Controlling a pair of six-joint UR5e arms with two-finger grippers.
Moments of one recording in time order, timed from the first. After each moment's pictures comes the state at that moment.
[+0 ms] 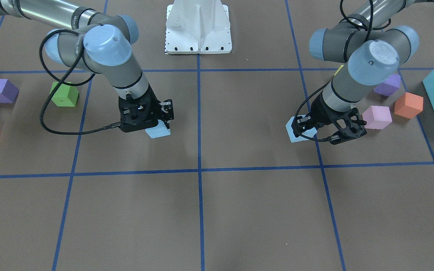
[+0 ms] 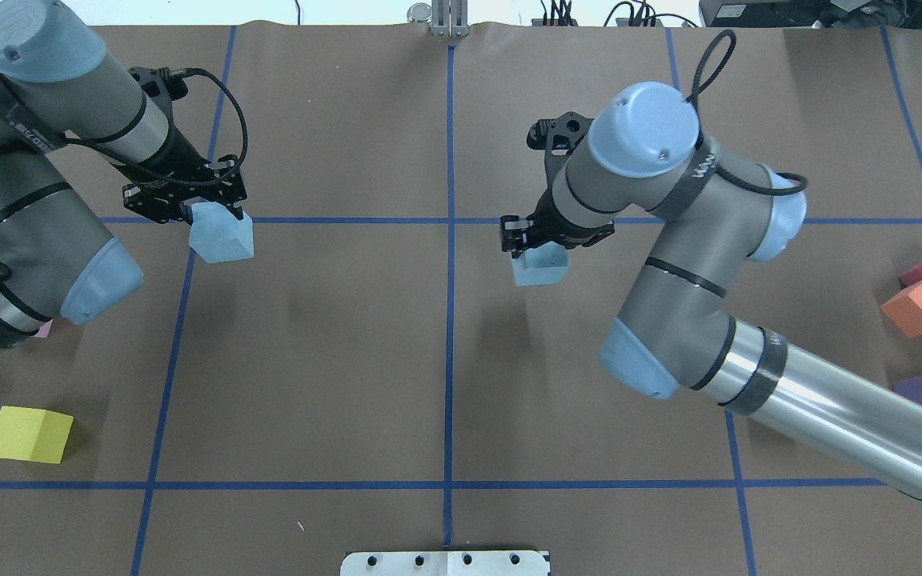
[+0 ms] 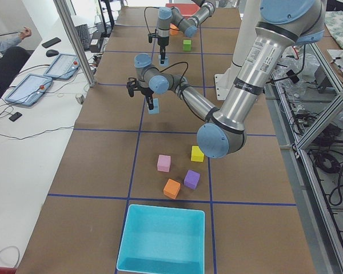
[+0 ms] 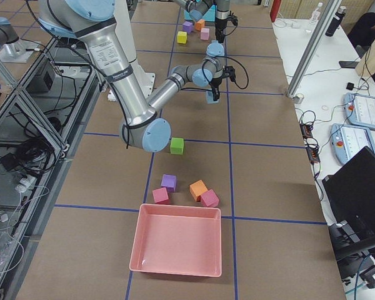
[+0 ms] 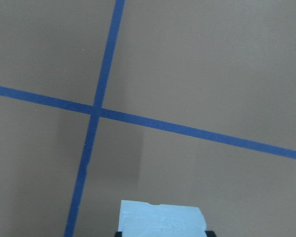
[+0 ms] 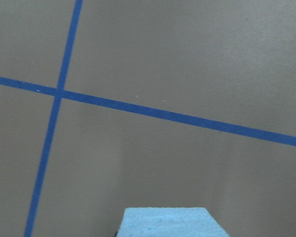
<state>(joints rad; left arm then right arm) -0.88 -2.05 -1.69 -1.64 -2.21 -1.23 0.63 -0.92 1.64 -1.42 1.95 1.09</state>
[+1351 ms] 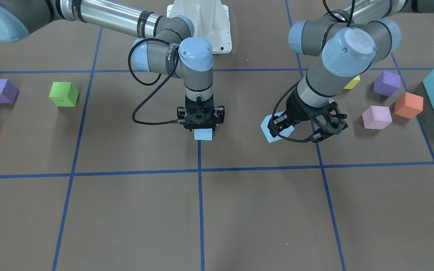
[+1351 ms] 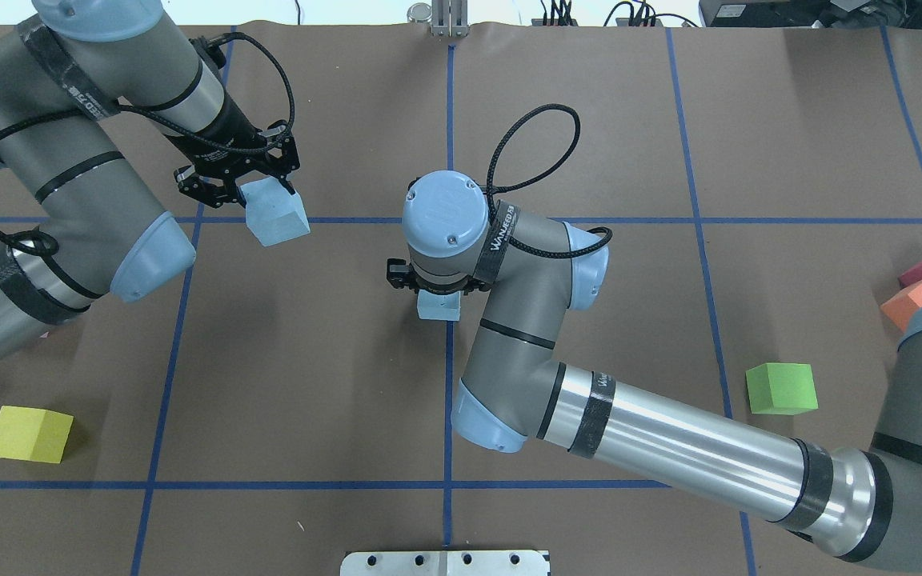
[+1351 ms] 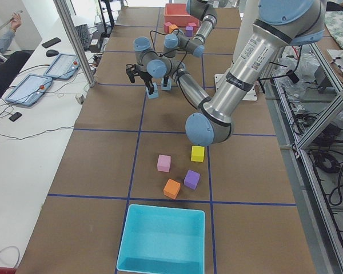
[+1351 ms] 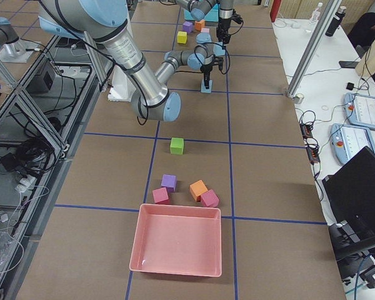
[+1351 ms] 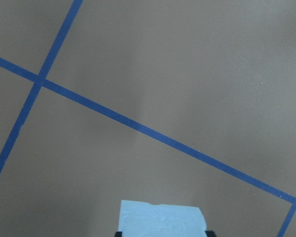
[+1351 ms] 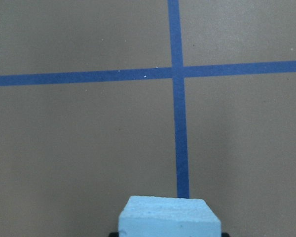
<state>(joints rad) -0.86 -2.19 -1.67 -1.59 -2.21 -1.41 0.48 -0.69 1.36 -1.45 1.77 1.25</state>
